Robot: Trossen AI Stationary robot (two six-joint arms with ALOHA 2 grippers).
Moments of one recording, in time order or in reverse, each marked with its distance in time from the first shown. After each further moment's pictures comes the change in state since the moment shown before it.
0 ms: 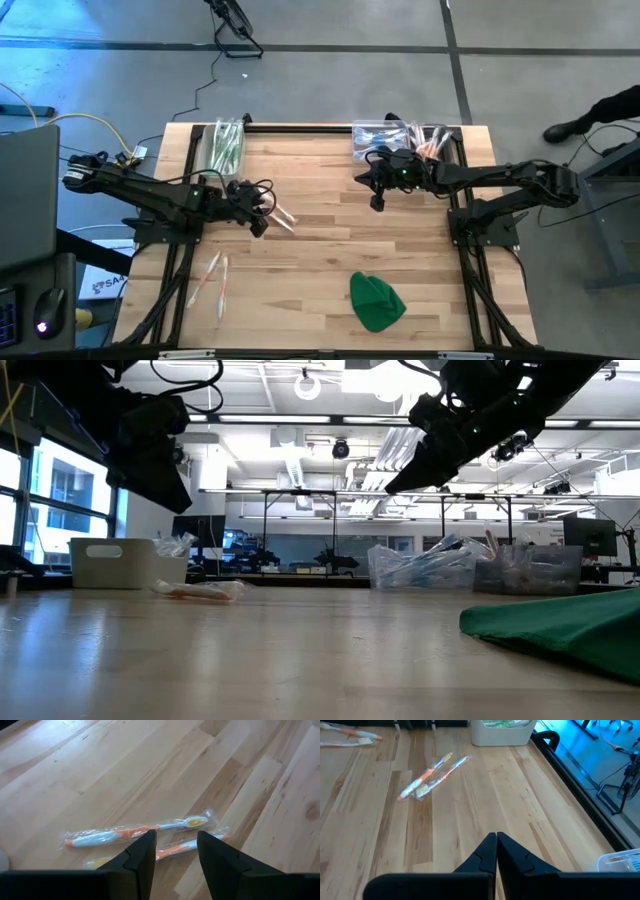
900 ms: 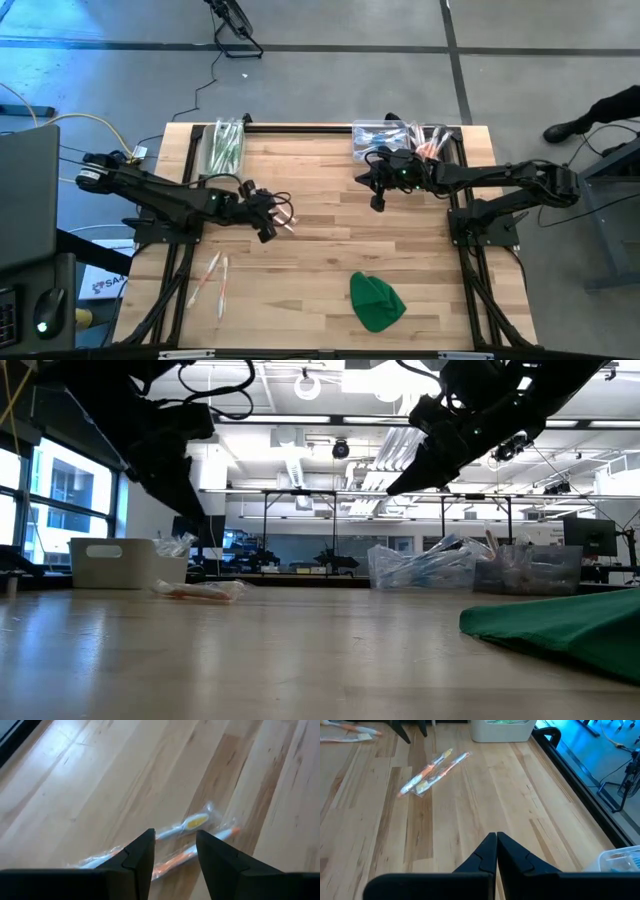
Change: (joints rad) left arm 0.000 0.195 0.070 0.064 -0.006 0.259; right arm 0.000 0.000 0.000 -0.014 0.000 -0.004
